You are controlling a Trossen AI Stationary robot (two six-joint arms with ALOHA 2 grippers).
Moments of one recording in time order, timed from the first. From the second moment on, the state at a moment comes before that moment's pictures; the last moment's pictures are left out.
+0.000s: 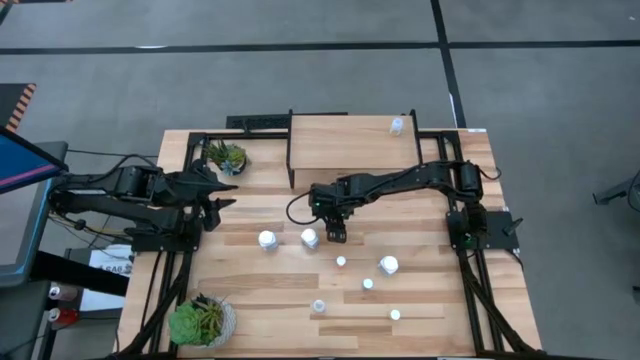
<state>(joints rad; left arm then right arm) -0.08 0.65 0.88 -0.98 -0.34 -0.30 -0.07 2.00 1.49 -0.72 -0.05 0.02</state>
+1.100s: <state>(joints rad) -0.08 0.65 0.88 -0.97 -0.35 -0.31 -0.36 1.57 1.66 -1.29 0.13 0.27</state>
